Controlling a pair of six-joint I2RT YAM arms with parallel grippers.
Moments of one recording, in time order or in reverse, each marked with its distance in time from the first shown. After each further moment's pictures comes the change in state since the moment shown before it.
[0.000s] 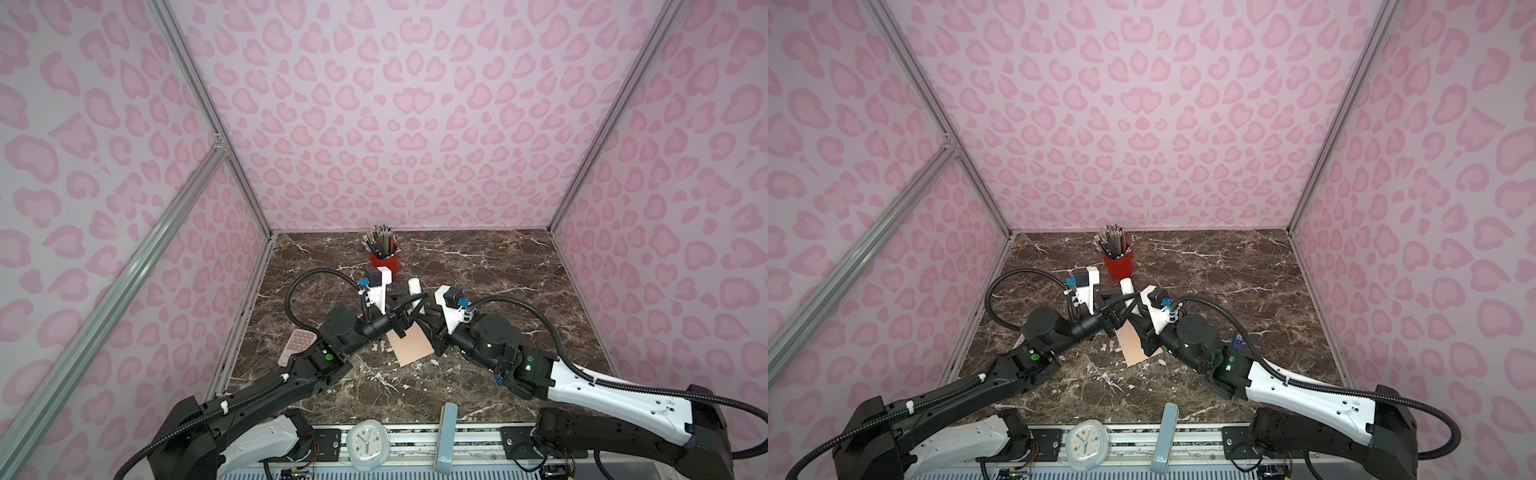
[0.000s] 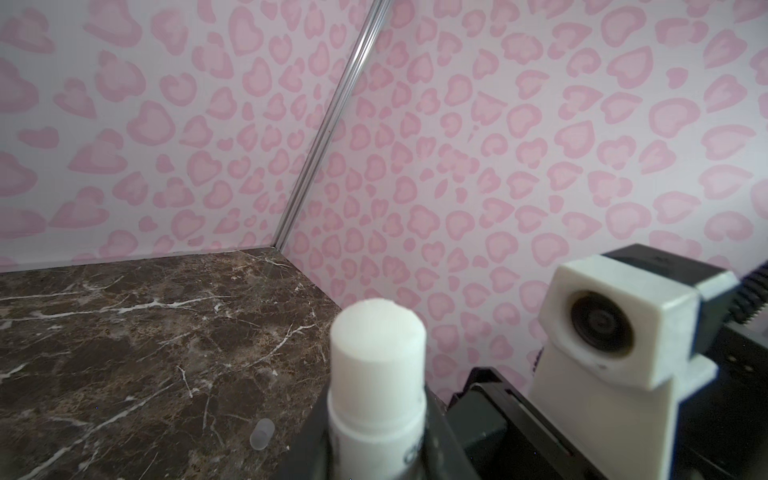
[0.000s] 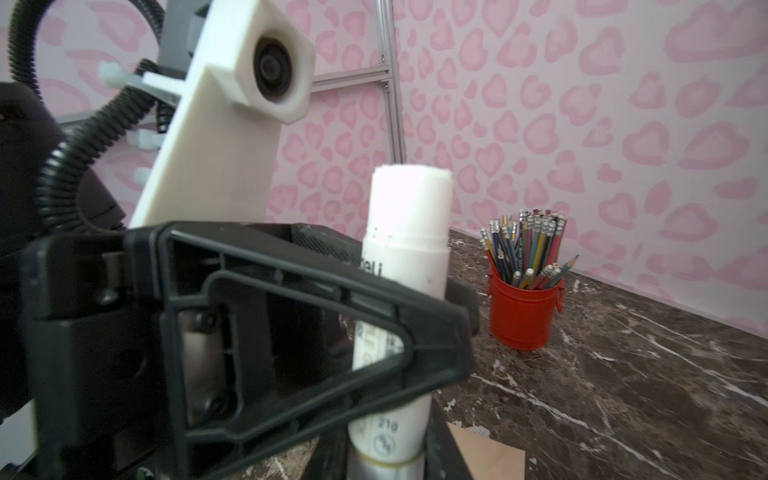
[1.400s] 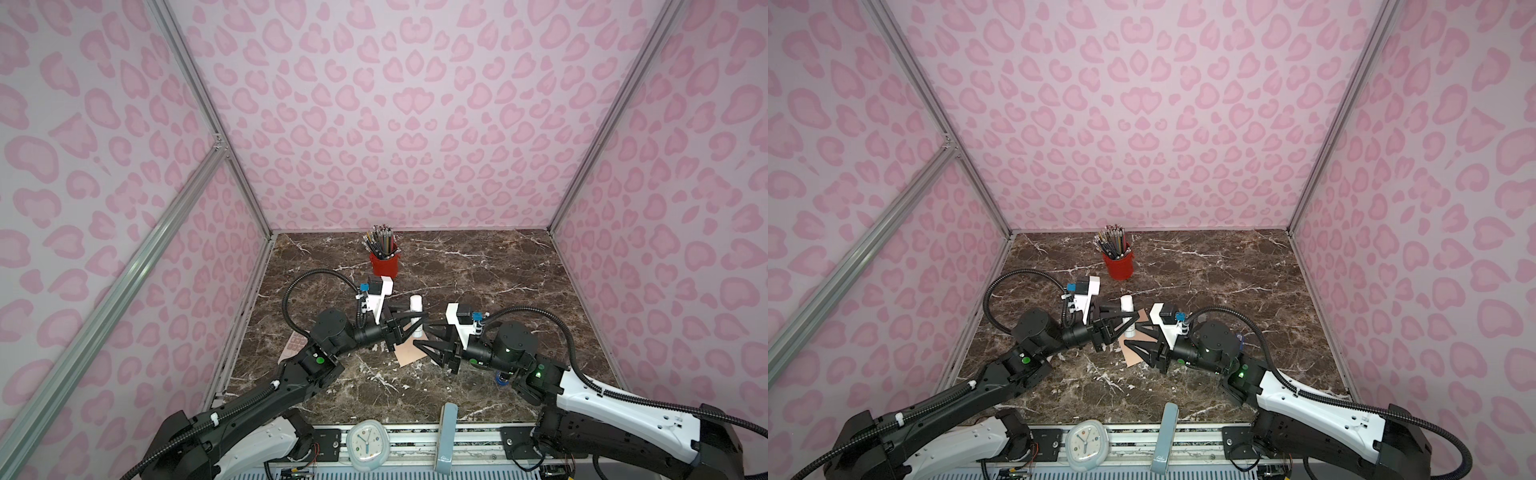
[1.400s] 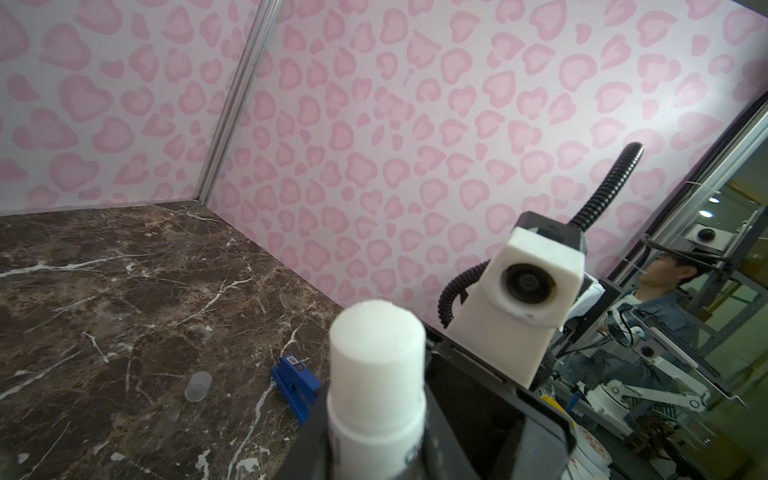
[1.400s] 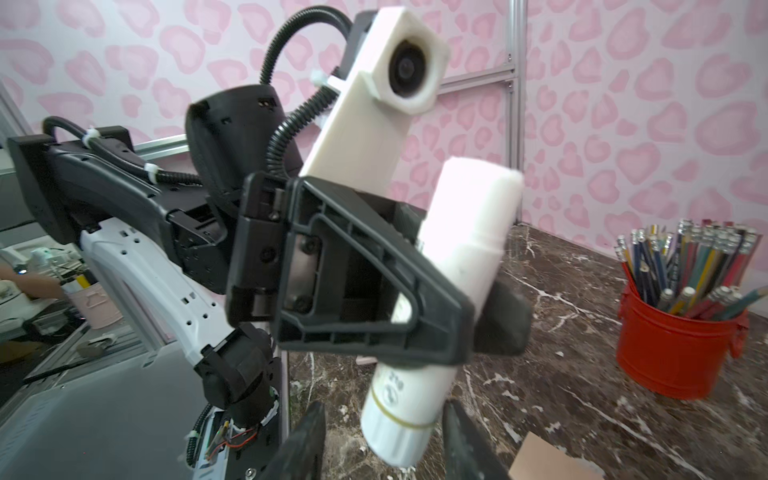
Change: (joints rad) left arm 0.075 -0.071 -0.043 -0.034 0.375 -0.060; right arm -0.151 -0.131 -0.184 0.157 -0.567 0.025
